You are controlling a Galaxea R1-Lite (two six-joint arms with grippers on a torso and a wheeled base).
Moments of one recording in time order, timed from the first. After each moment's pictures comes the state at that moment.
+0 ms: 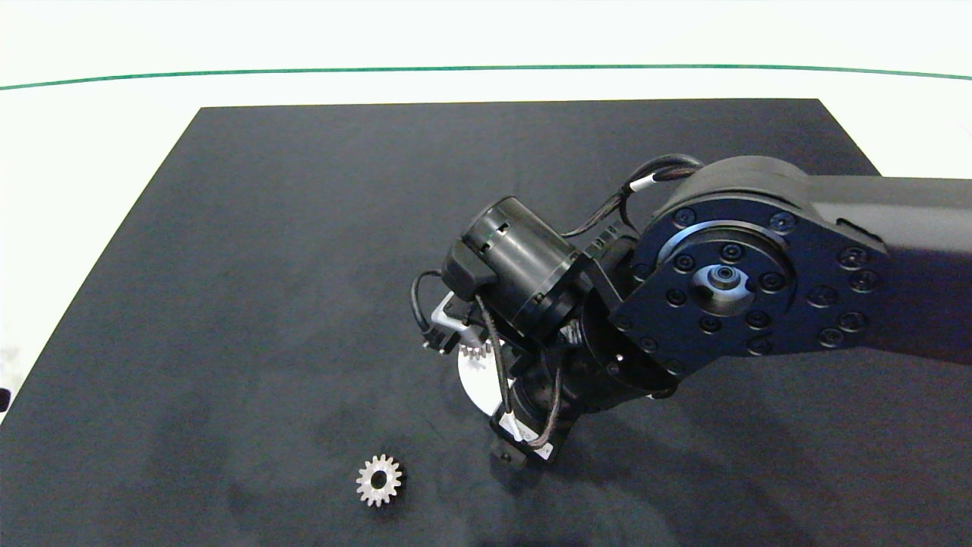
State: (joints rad) left arm 0.02 1.12 -1.55 1.26 0.07 -0.11; right arm 0.95 2.07 -1.90 0.91 -0.33 -0.16
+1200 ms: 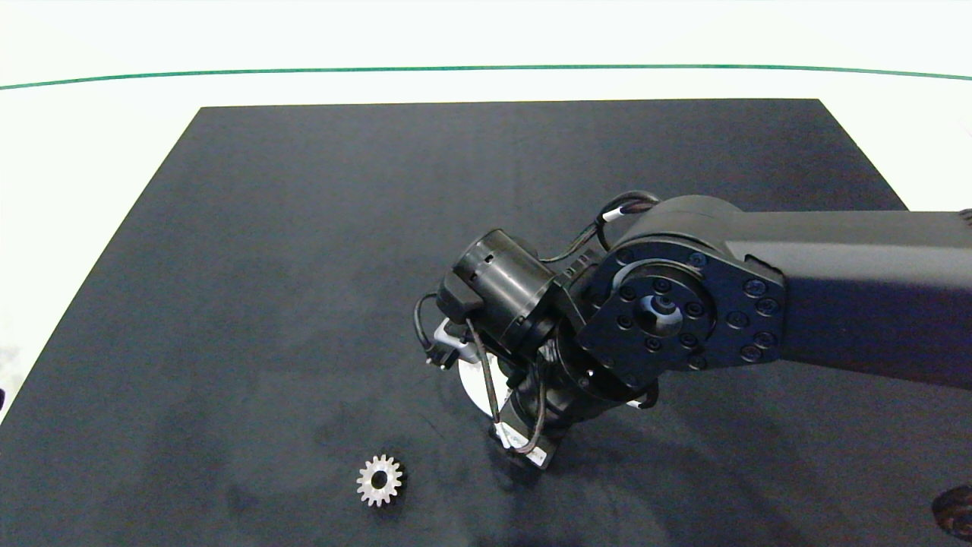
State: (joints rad) left arm 0.02 1.11 -1.55 1.26 0.07 -0.11; right arm 0.94 2.12 -1.88 0.89 -0.34 -0.16
